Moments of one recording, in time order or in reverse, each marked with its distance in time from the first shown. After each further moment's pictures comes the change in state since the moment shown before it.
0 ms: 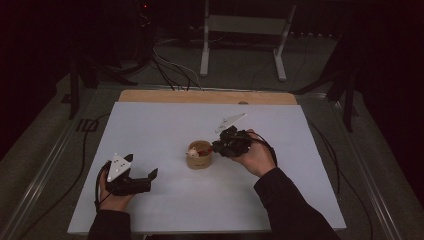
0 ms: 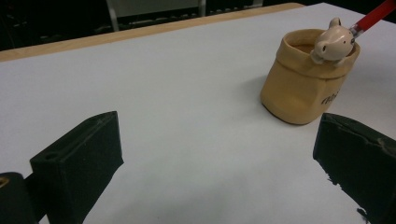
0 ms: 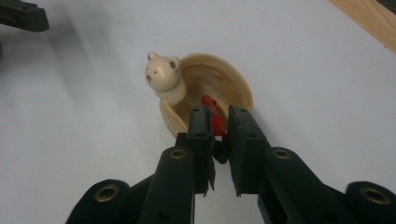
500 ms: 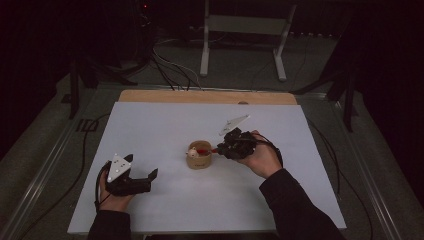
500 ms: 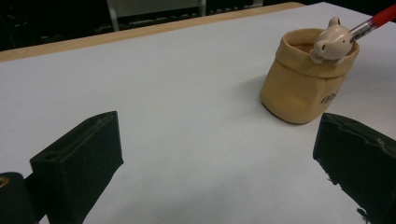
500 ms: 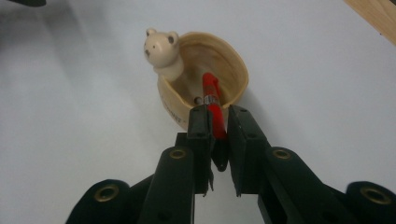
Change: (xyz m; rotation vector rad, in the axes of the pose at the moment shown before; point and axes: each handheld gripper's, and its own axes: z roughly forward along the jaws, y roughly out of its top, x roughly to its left) left arm 0.000 0.000 -0.001 -0.001 0.003 0.002; right arm -0.001 -0.008 -0.010 0.037 -0.006 -0.018
